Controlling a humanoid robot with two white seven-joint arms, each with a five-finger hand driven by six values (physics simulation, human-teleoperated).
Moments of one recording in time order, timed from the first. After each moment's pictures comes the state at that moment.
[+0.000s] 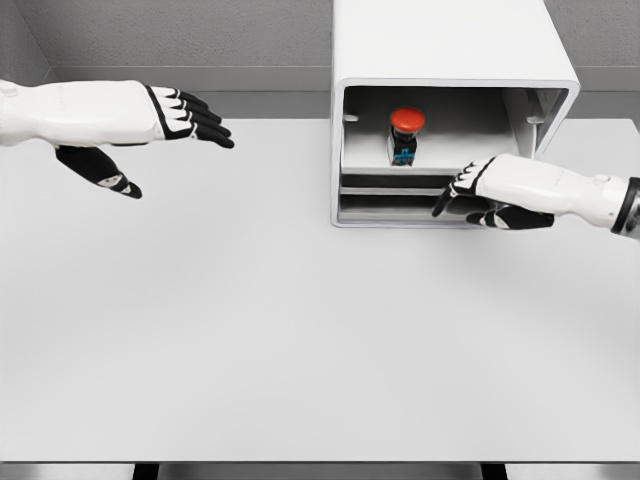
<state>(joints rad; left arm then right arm) -1.07 1.03 -0.93 -1.61 0.09 -0.61 -0.61 -0.51 -0.82 0.43 -1.53 0.12 -0.61 0.61</state>
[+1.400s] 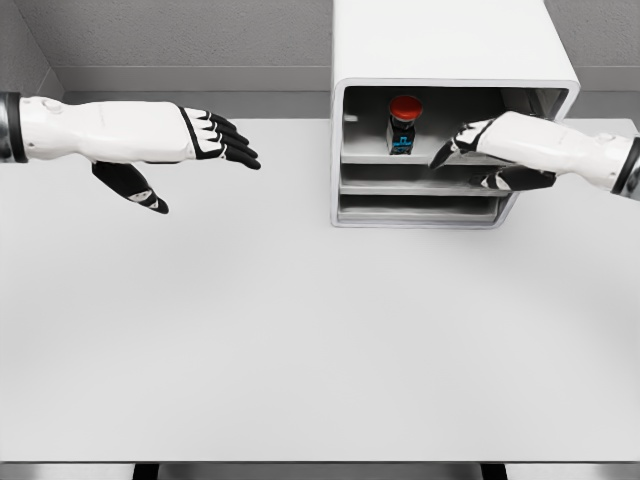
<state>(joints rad) -1.07 0.96 -0.98 -1.60 0.07 -0.61 -0.61 -0.60 -0.79 0.43 -1.47 0.14 -0.61 0.61</state>
